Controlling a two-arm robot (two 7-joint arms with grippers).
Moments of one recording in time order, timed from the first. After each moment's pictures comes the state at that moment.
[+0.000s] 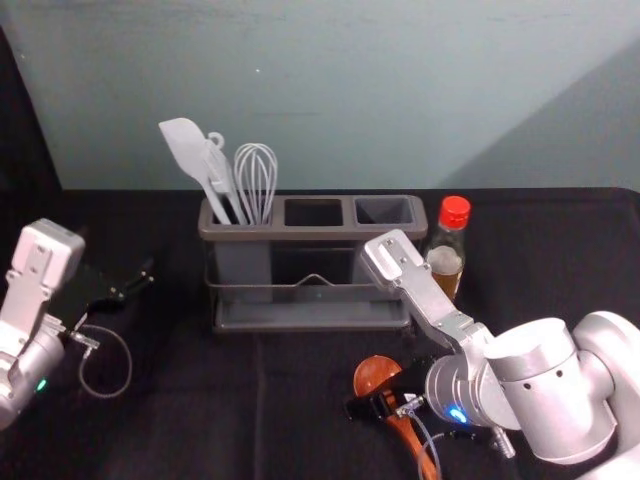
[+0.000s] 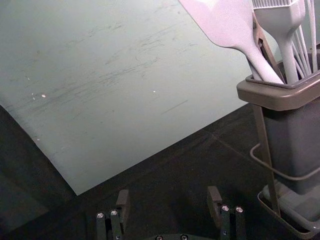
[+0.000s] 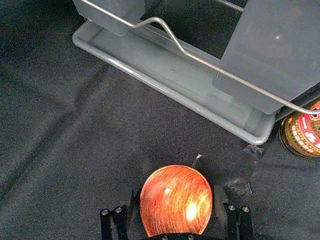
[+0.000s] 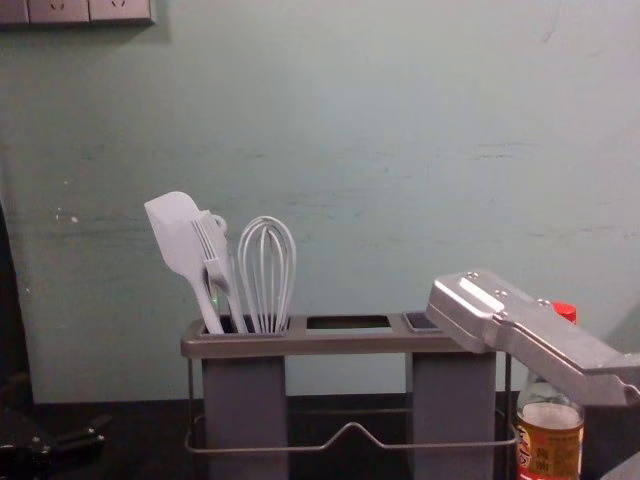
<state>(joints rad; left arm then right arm) -0.20 0.60 0.45 -1.41 -0.25 -0.12 0.03 0.20 0.21 -0.41 -1.75 -0.02 1.11 0.29</state>
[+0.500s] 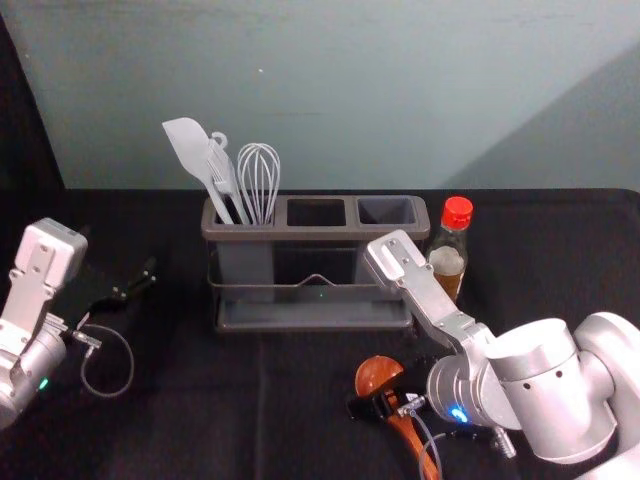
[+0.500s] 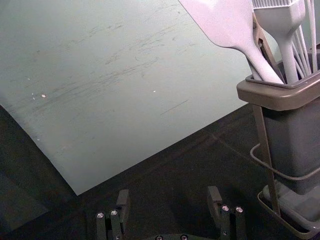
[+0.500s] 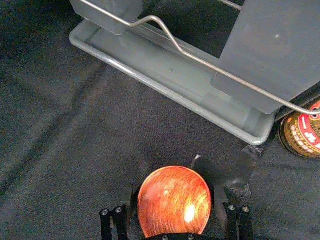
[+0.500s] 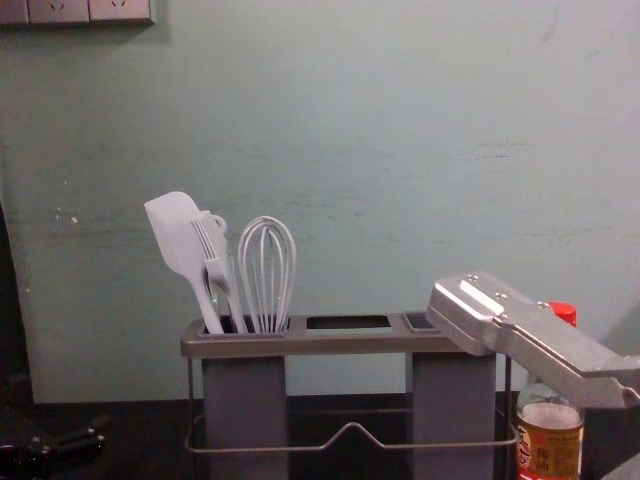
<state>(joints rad) -0.20 0.60 0.45 -1.41 -0.25 -0.12 0.03 0.19 0.20 -0.40 -1.74 -0.05 1.11 0.31</state>
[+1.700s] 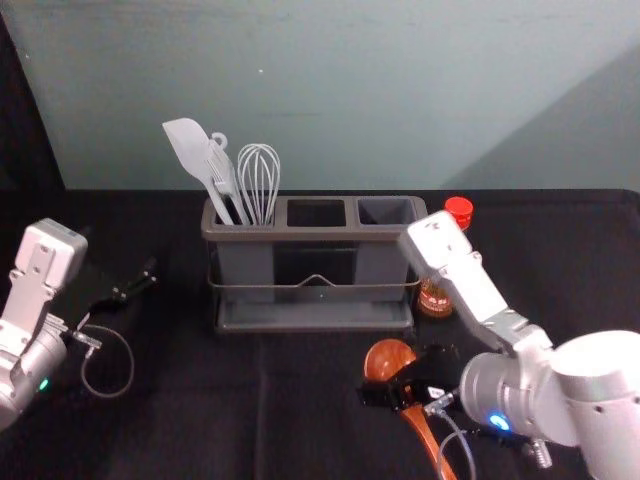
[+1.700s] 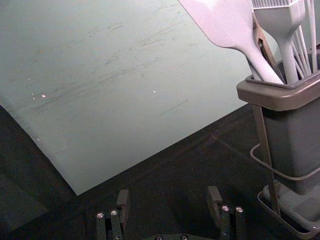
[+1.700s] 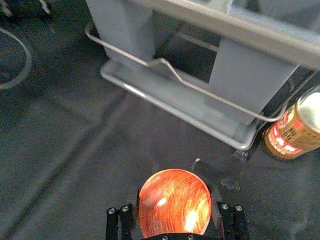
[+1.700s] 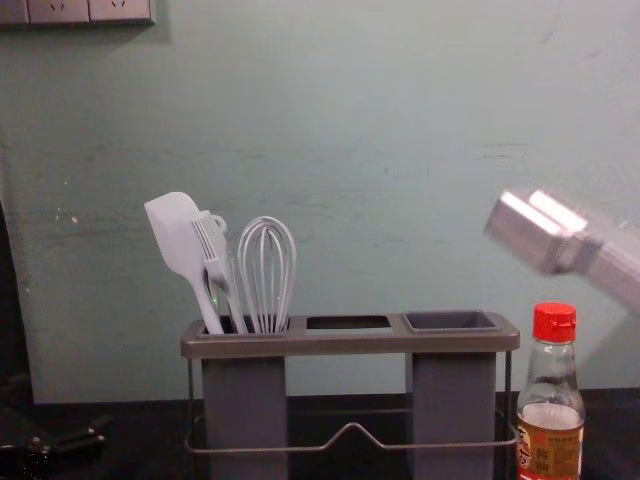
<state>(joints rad) -0.20 0.60 0.45 -1.41 -0.25 -0.12 0.03 0.08 0.21 -0.31 -1.92 -0.08 1.07 0.39</state>
